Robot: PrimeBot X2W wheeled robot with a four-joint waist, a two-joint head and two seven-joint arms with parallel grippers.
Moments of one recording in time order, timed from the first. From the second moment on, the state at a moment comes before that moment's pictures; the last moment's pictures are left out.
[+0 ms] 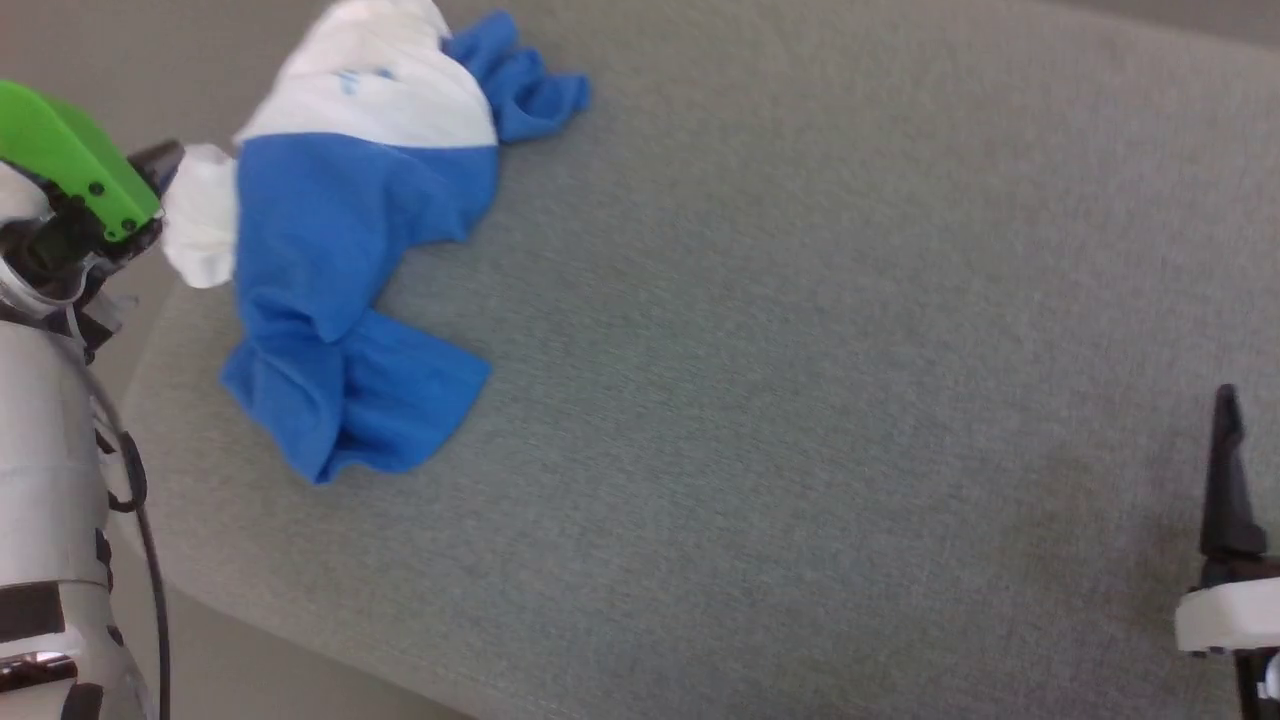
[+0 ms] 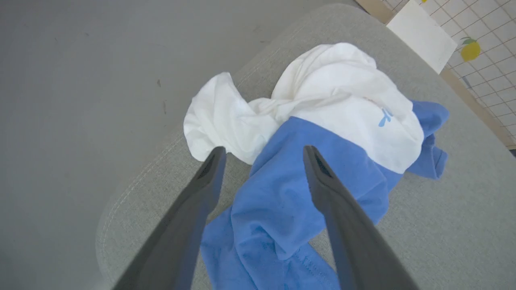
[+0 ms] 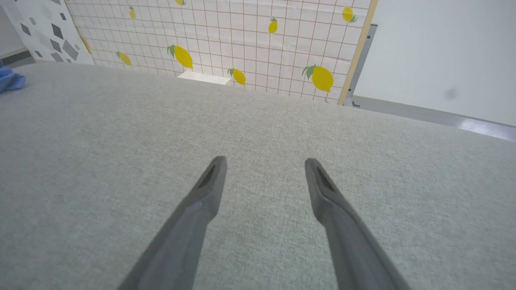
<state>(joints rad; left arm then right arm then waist) -0.90 0.37 0.12 0.61 -0.54 0.09 0.73 0.05 -0.05 -0.32 -0.19 -0.04 0.13 -0.09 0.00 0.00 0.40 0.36</state>
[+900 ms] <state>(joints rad) -0.86 0.28 0.14 0.72 -0.59 0.02 0.40 0.07 -0.07 -0.34 -0.28 -0.03 0.13 -0.03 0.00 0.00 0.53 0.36</state>
